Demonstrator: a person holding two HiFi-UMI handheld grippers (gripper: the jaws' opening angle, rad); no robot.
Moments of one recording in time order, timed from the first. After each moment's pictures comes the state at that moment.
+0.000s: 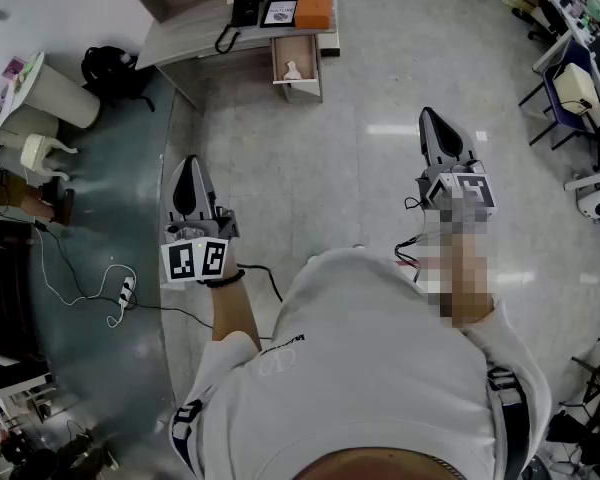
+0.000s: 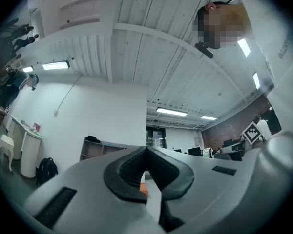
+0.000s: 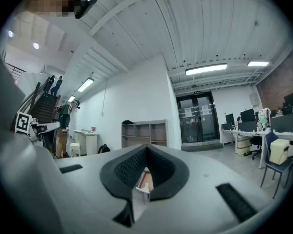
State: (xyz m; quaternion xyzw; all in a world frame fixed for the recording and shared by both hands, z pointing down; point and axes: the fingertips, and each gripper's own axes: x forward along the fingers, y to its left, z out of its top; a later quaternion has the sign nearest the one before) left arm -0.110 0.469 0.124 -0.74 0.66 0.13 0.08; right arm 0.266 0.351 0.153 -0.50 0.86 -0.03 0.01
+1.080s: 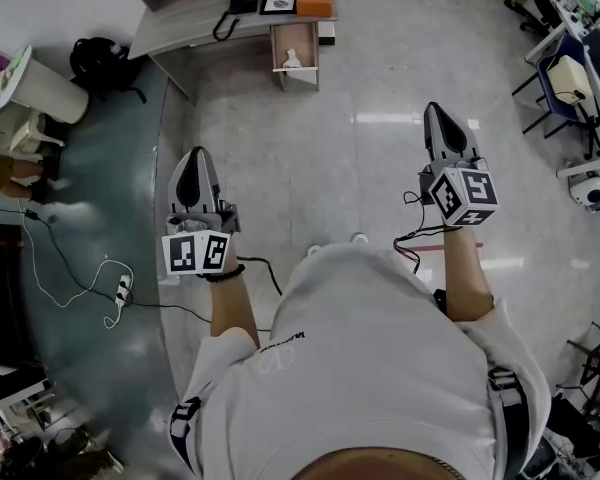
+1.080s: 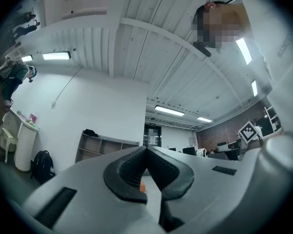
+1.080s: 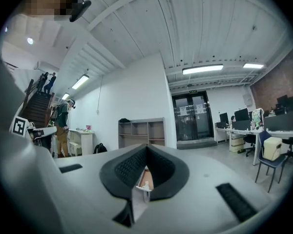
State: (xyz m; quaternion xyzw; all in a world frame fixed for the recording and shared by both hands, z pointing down) left arm -0.159 0.471 0.148 -0.76 0.63 0.13 0.05; right arm 0.218 0.367 0.158 -0.53 0.84 -0.04 0.00
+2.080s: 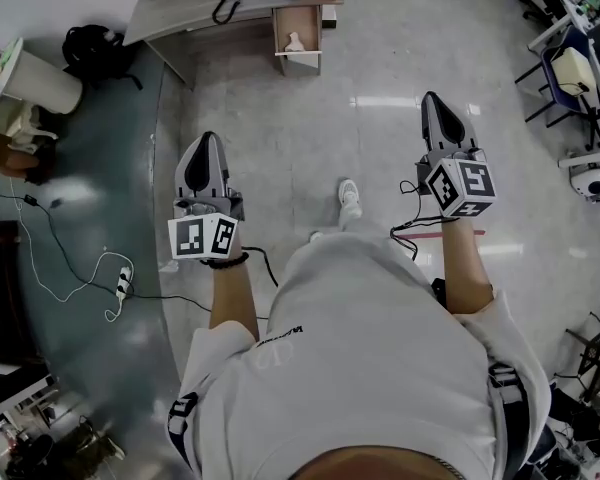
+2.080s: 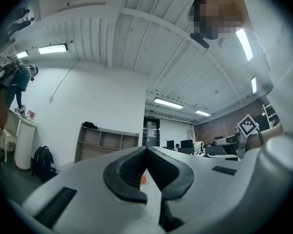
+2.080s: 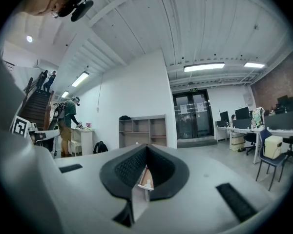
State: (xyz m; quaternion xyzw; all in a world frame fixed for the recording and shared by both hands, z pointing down) left arm -0.174 0.443 0.186 -0.78 0.62 0.09 0.03; right arm 0.180 0.354 0.183 -0.53 0.84 -0.04 -0.01
